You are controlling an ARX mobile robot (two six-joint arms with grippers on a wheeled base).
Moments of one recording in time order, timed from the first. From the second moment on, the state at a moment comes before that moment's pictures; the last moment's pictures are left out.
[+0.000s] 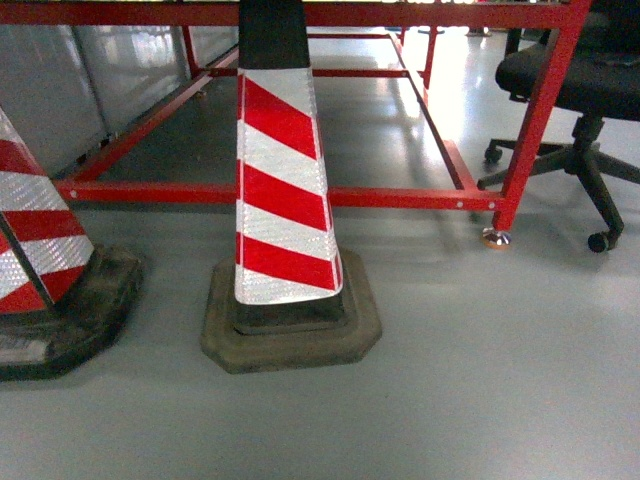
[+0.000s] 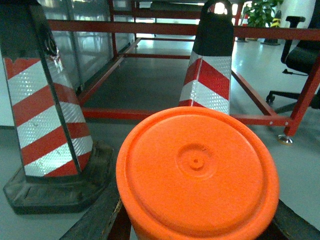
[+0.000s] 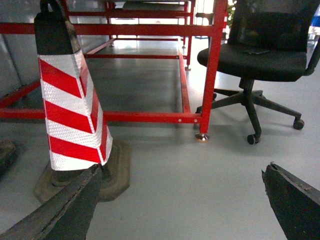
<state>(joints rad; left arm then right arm) 0.00 0.01 0.01 0.00 0.00 -0.01 0.00 0.00 0.01 0.00 0.00 0.00</state>
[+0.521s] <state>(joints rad) 0.00 0.01 0.01 -0.01 0.00 -0.01 0.00 0.00 0.01 -0.01 0.00 0.00</state>
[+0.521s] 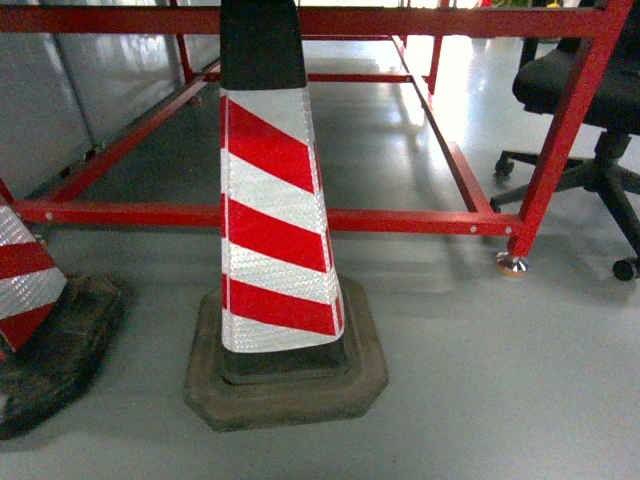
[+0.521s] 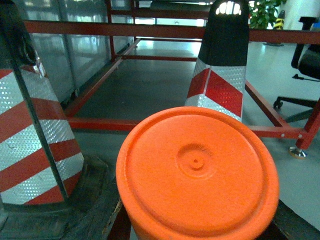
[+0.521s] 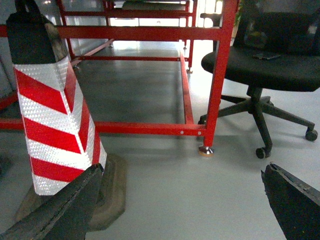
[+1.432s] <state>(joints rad) 0.00 0.01 0.01 -0.01 0.00 -0.01 0.00 0.00 0.01 0.00 0.00 0.00</state>
